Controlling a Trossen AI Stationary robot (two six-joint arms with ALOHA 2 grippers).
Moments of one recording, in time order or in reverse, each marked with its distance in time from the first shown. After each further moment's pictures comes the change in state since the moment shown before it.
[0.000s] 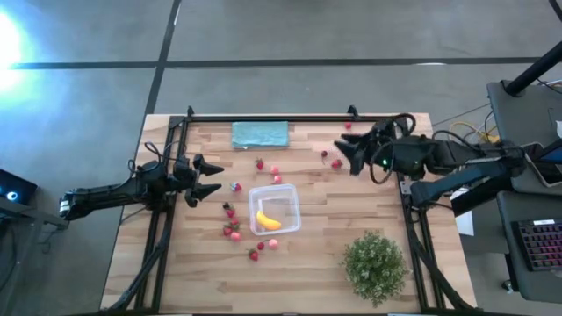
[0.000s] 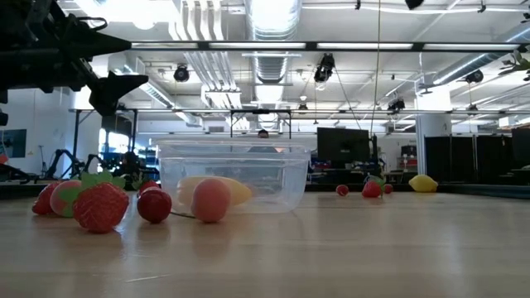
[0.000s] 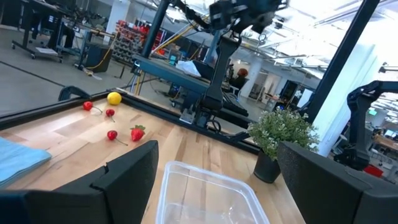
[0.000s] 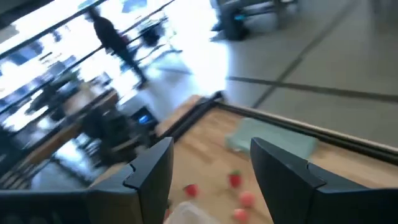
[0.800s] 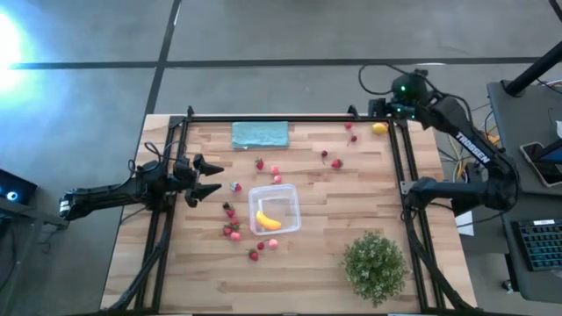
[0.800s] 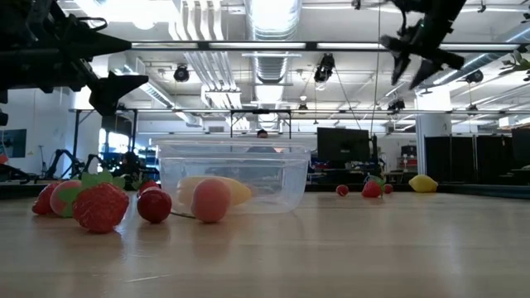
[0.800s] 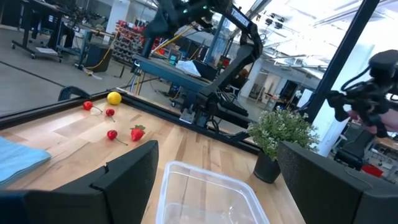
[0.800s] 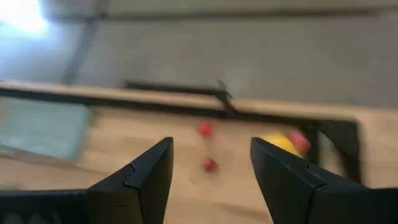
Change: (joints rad) left arm 0.000 0.001 0.000 0.000 0.000 0.000; right arm -1.031 0.064 0.034 -0.506 -0.477 -0.205
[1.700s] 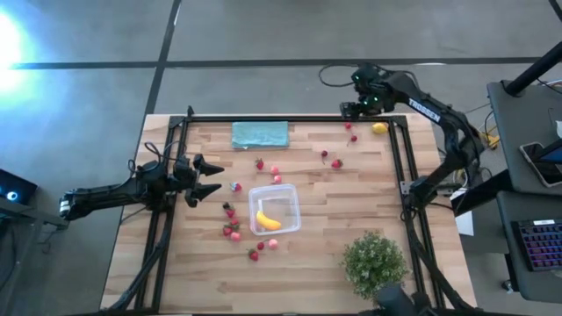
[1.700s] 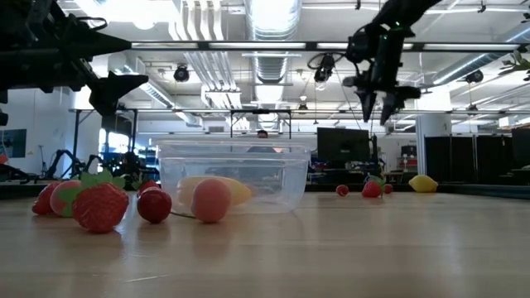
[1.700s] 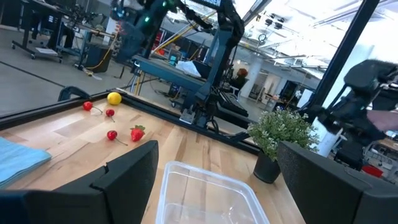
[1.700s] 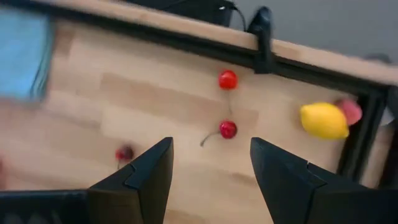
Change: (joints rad) left arm 0.000 -0.001 0.000 0.001 0.000 0.000; right arm 0.023 0.508 0.274 -0.182 -0.145 -0.063
